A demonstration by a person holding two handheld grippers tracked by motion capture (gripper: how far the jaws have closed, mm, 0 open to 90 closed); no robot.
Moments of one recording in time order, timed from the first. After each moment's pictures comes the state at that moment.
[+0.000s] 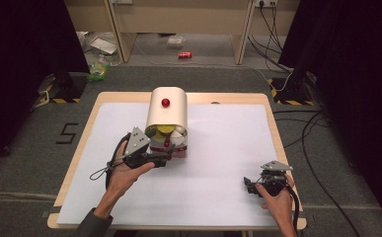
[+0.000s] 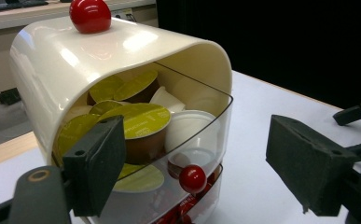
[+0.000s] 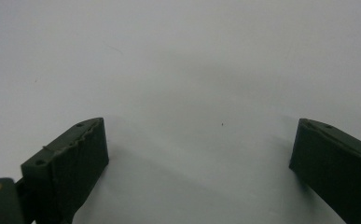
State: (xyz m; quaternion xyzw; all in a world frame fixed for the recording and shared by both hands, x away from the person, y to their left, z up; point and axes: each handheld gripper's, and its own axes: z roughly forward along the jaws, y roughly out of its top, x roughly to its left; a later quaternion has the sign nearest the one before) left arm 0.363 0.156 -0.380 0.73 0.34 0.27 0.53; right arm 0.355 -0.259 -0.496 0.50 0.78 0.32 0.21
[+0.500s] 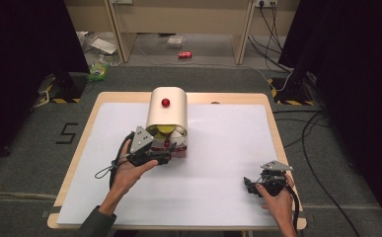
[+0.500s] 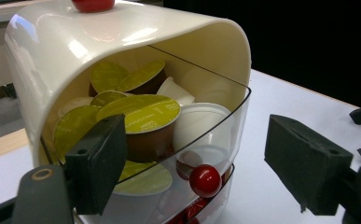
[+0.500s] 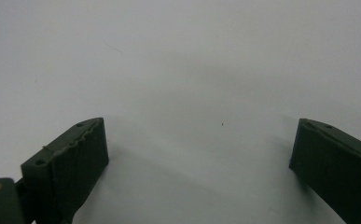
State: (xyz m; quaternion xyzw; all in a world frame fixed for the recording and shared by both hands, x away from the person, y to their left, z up) left arm 0.372 0.152 -0.390 0.73 0.35 0.27 0.52; right arm 0.355 -0.259 -0.496 0.50 0.78 0.32 0.21
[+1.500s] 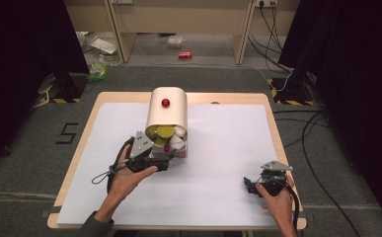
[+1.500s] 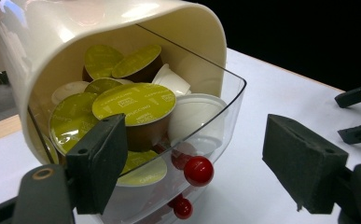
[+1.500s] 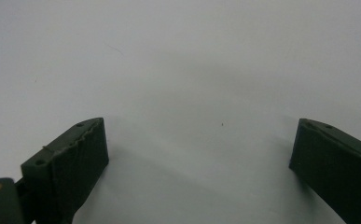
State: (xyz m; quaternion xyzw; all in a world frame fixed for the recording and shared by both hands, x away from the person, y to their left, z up) left arm 0.351 0.150 -0.385 0.75 0.35 0.26 0.50; right arm 0.355 -0.259 -0.496 0.50 0.78 0.32 0.21
